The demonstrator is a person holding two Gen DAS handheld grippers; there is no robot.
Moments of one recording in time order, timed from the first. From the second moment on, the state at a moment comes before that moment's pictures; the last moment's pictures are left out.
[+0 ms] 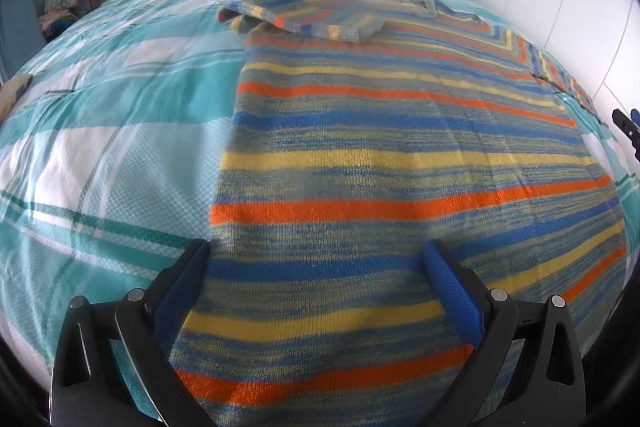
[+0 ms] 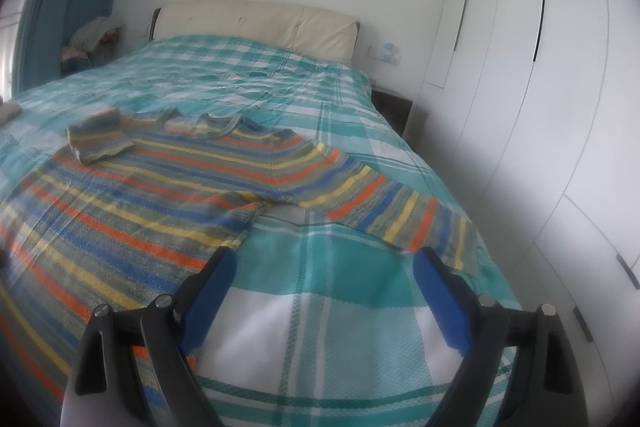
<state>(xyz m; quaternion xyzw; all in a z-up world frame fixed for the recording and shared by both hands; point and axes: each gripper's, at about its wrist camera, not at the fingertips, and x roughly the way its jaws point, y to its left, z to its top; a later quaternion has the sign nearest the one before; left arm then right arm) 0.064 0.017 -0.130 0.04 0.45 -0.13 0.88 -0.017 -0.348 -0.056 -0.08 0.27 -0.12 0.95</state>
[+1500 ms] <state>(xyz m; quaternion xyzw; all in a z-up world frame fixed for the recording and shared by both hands) 0.297 0.189 -0.046 -0.23 0.44 -0.03 0.87 -0.014 -0.351 -0.055 -0.02 0.29 -0.09 0.95</state>
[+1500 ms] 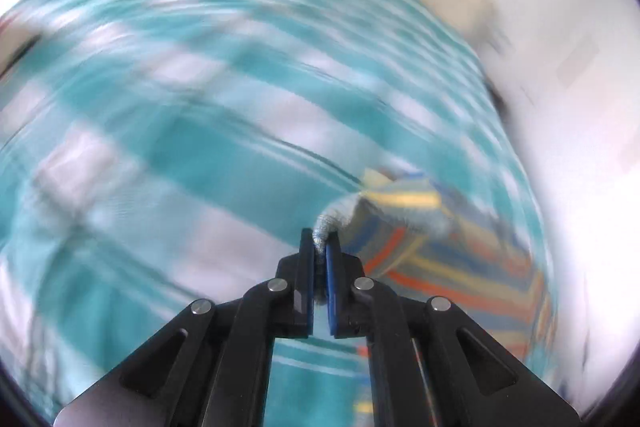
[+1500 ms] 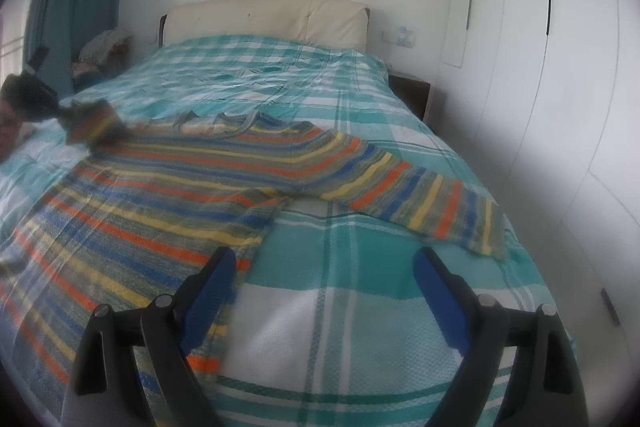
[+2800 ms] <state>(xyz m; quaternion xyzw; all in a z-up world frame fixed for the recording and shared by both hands) 0.223 0.279 -0.151 -0.36 0.42 0.02 0.83 0.006 -0.347 -0.086 -0.05 0.35 -0.11 0.93</state>
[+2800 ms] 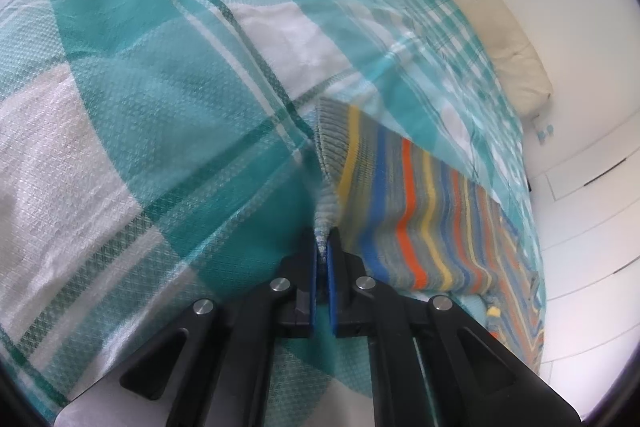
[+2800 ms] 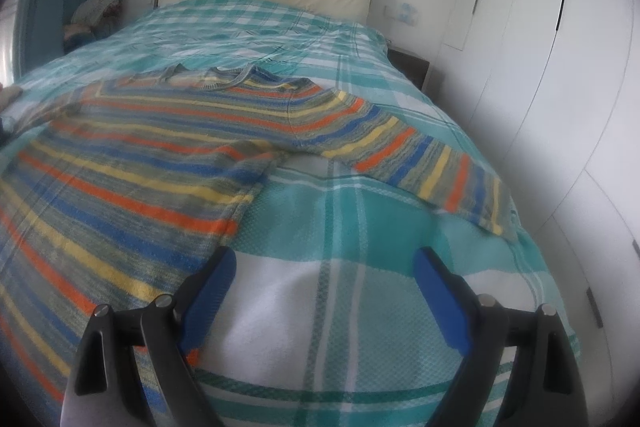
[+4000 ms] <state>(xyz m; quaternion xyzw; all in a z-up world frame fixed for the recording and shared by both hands) 0.184 0.114 -0.132 0.00 0.49 0.01 0.87 0.019 -0.385 -0.121 0.07 0.41 -0.12 0.90</state>
